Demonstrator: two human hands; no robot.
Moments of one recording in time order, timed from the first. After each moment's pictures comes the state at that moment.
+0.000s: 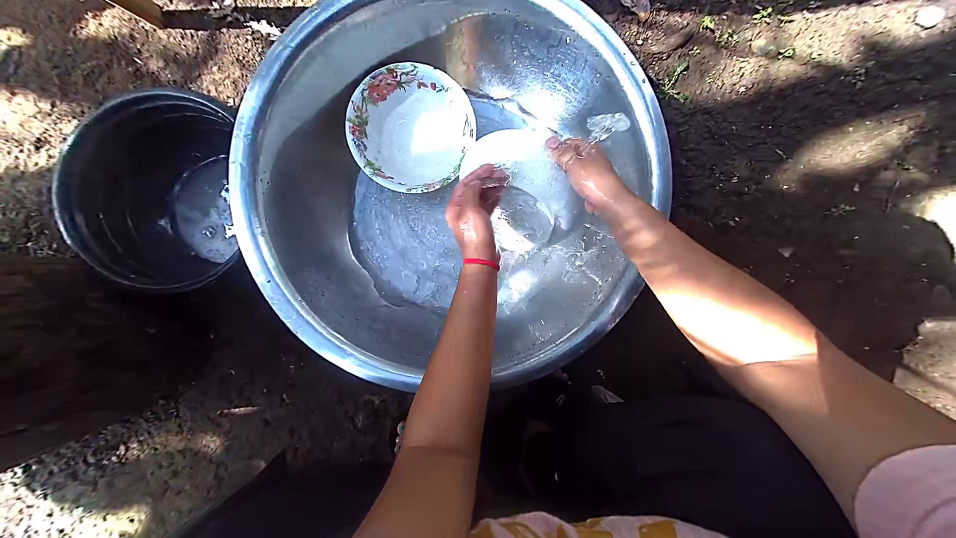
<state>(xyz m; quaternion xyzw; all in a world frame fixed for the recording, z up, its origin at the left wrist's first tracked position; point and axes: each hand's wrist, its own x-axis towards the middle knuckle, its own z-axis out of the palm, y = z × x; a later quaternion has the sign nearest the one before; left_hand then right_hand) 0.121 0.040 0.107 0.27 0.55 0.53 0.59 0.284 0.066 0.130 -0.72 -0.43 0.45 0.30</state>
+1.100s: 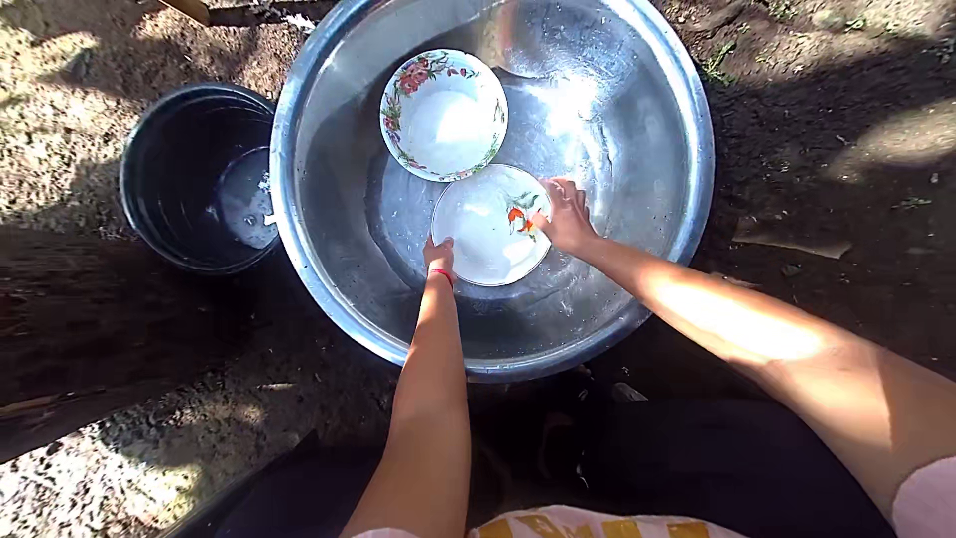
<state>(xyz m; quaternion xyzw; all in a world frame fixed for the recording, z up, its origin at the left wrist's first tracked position) 0.015 0.034 -0.004 0.21 0.77 0.27 0.54 0.243 0.027 0.049 -0.70 -0.60 0.38 0.10</state>
